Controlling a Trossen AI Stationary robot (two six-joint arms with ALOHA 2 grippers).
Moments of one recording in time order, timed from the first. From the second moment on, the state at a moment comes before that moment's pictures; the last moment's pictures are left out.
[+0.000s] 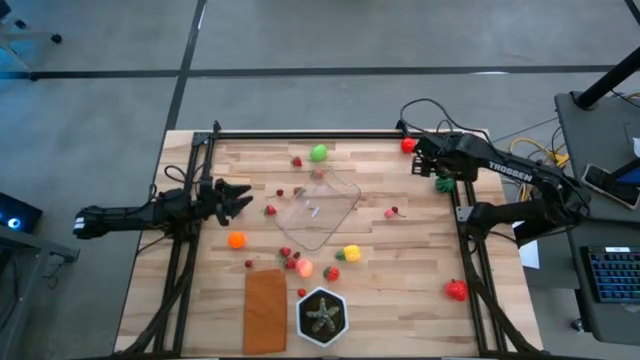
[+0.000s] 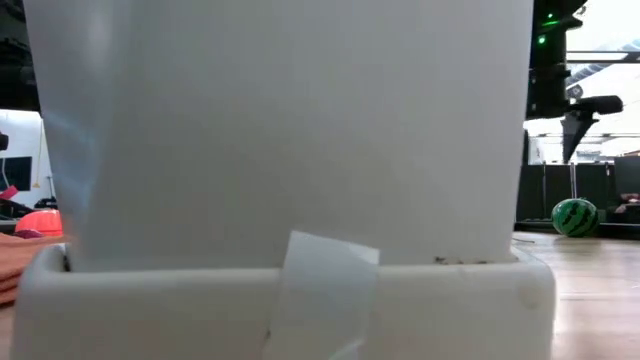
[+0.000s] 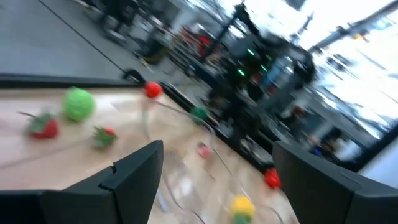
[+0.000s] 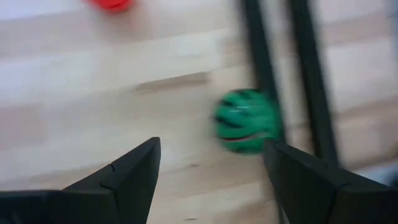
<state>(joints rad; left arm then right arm) 0.05 0.07 0.00 0.06 -0.31 -0.62 -0.63 1.16 0.88 -1.18 0.32 1.07</state>
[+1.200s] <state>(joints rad) 0.05 0.10 0.00 0.07 -0.48 -0.45 -0.71 1.25 0.70 -1.11 0.38 1.41</state>
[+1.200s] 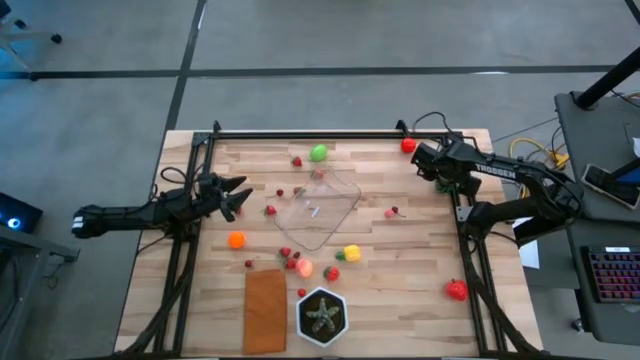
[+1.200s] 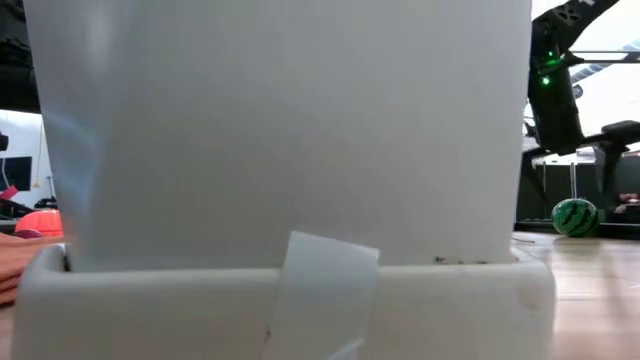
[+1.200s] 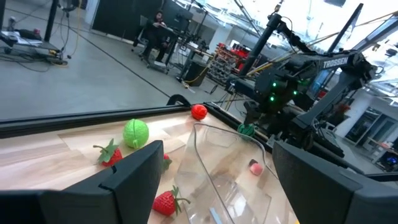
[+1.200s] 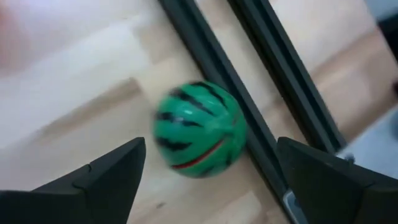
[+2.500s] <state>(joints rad) 0.05 0.10 0.00 0.07 -0.56 -0.43 -0.73 1.34 0.61 -0.90 0.19 1.48</state>
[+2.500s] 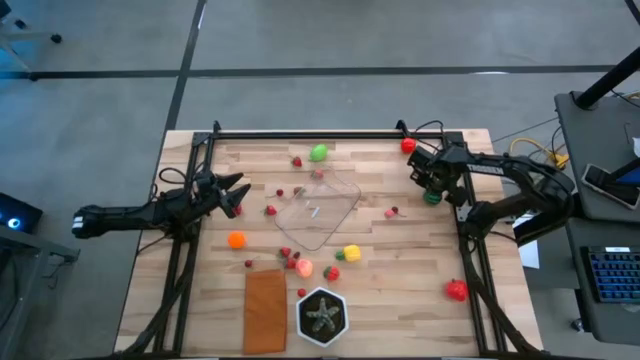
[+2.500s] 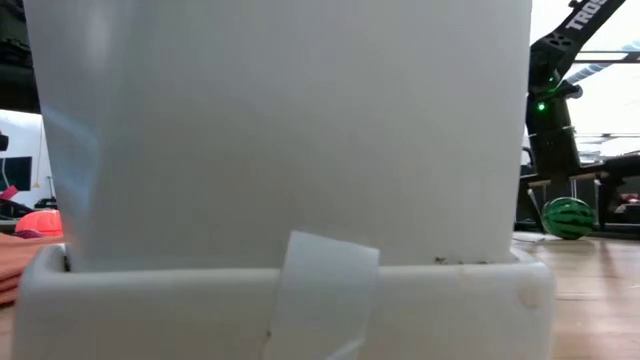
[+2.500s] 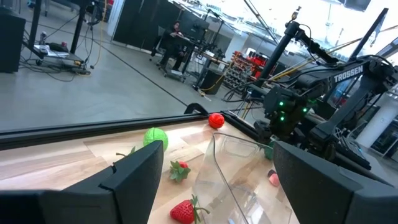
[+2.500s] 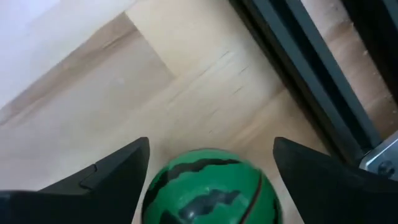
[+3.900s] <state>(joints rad) 0.05 0.10 0.00 0.07 -0.56 -0.43 -0.57 1.28 0.64 -0.86 0.14 1.61</state>
